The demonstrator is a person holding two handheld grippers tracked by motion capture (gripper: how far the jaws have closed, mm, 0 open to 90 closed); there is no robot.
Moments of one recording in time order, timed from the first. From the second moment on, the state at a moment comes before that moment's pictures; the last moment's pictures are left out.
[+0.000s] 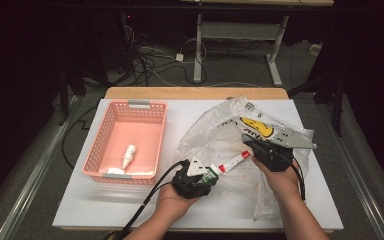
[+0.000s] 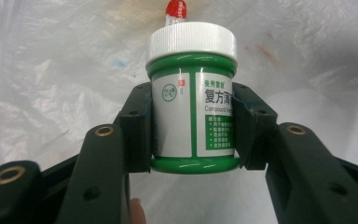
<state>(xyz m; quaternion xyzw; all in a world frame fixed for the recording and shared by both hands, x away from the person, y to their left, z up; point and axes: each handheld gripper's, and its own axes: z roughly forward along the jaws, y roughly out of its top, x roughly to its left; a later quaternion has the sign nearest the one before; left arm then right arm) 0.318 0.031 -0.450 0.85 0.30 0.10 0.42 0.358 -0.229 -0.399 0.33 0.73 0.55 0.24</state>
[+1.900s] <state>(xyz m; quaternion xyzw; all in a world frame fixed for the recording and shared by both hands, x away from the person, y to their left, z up) 0.355 -0.026 -0.462 0.85 0.31 0.11 0.42 0.362 -0.236 -0.399 0.34 0.72 0.56 0.24</state>
